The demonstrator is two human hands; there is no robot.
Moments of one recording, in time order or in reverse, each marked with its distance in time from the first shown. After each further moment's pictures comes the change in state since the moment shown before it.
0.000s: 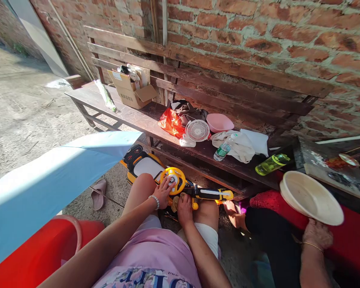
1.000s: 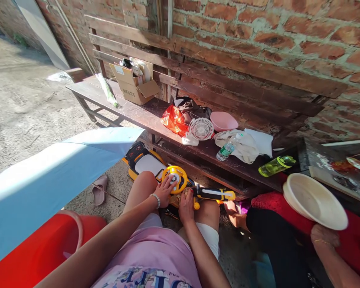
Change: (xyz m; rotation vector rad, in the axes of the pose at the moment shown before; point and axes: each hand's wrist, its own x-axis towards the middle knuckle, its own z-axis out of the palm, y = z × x) left_hand 0.000 -0.003 0.004 -0.031 0.015 0.036; right_hand 0.004 0.009 0.009 0.237 0.093 0.010
